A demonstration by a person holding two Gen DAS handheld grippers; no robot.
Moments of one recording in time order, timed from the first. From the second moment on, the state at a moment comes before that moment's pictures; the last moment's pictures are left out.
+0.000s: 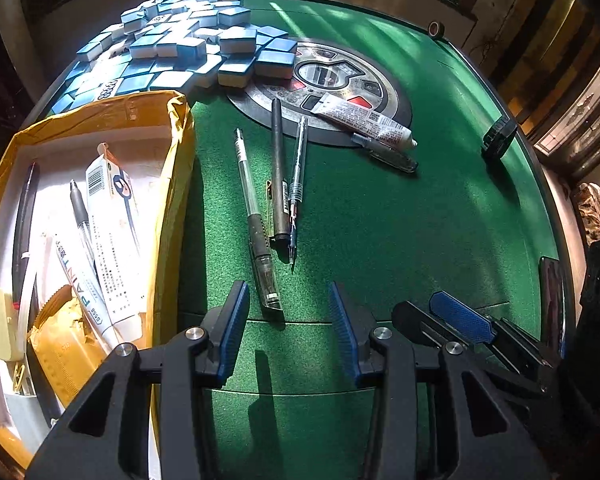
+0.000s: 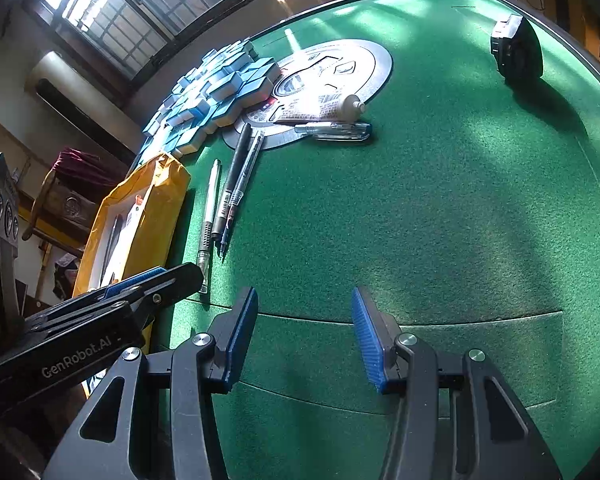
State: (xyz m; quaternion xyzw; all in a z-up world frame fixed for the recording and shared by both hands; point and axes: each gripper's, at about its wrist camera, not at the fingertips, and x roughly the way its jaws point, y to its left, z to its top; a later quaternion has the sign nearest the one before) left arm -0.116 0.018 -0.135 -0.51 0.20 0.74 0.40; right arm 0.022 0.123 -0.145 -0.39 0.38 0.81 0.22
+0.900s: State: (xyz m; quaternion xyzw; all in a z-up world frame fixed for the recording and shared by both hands) left arm -0.100 -0.024 -0.153 -0.55 0.20 0.70 0.41; right arm 0.012 0.123 -0.144 -0.39 0.38 0.81 0.22
